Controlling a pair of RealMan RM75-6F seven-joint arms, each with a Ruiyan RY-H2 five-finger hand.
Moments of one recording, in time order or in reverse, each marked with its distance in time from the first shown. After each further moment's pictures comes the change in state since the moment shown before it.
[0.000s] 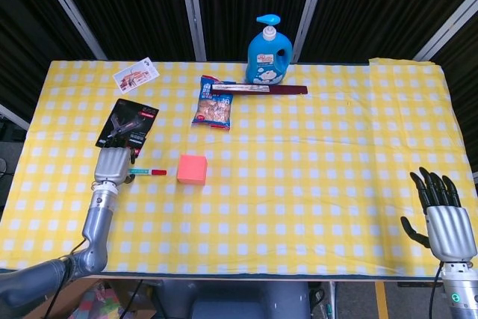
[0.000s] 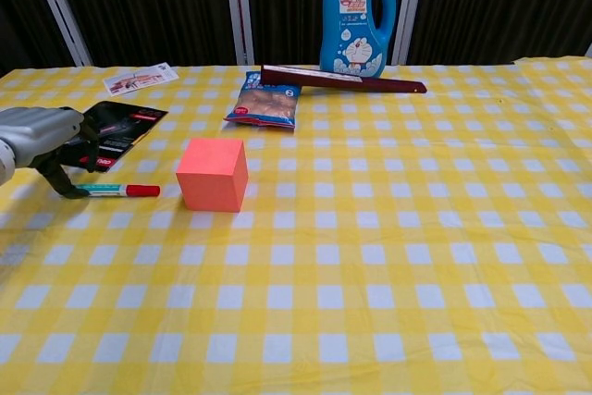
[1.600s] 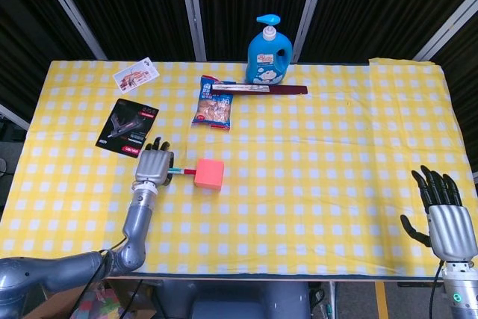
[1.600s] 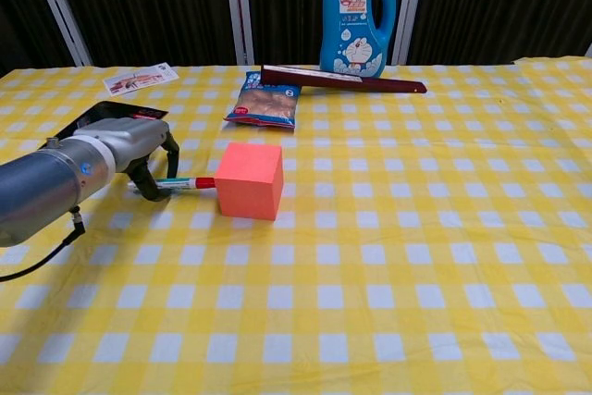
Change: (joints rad) left arm -0.177 -0.137 -0.051 -0.078 -0.227 0.032 0.175; right arm 0.000 0.000 0.005 0.005 -0.010 0.013 0.049
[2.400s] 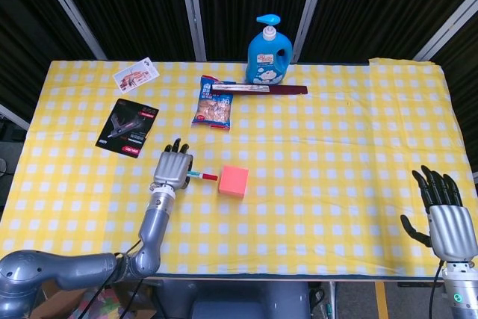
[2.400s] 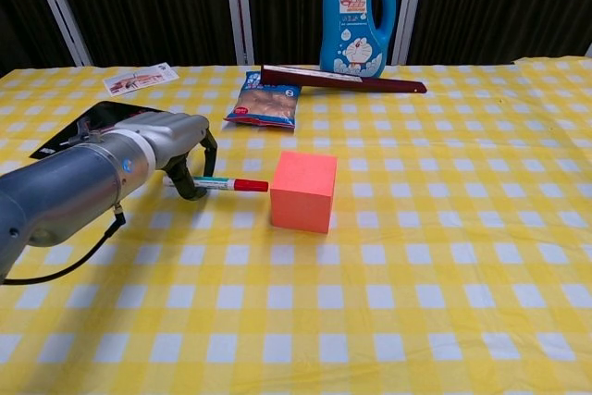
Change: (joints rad) left arm -0.066 -0.015 0.007 -0.098 -0.045 0.073 0.080; right arm -0.001 0.000 0.001 -0.004 0.001 0.003 0.008
